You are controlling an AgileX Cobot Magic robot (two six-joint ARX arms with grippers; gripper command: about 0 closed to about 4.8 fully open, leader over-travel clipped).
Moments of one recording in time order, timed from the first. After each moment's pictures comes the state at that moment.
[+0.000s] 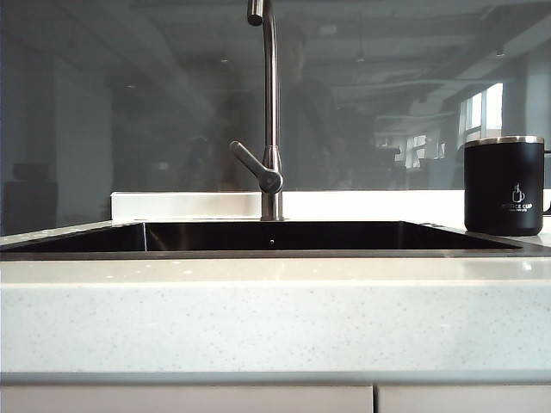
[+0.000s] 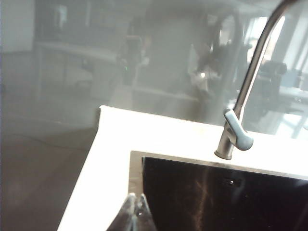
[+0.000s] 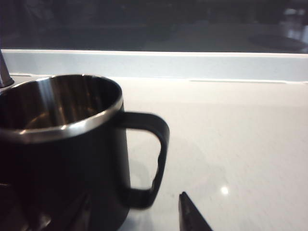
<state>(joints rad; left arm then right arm) -0.03 0.59 0.09 0.71 0.07 -0.20 -0.28 1.42 0.30 1.09 -0.33 -0.02</state>
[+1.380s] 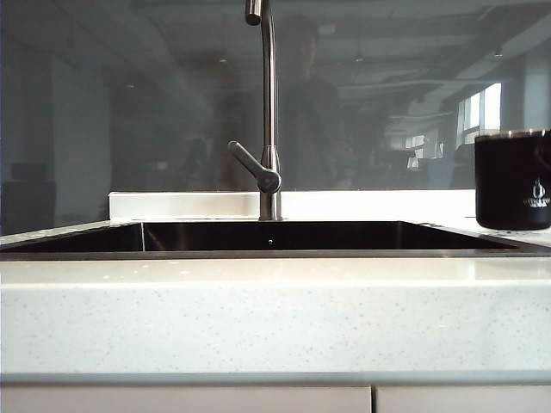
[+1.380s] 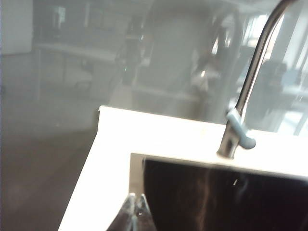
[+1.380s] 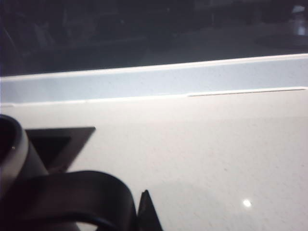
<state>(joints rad) -0.03 0.70 0.10 0.78 0.07 -0.19 -0.27 1.77 0.57 1.24 -0.34 0.11</state>
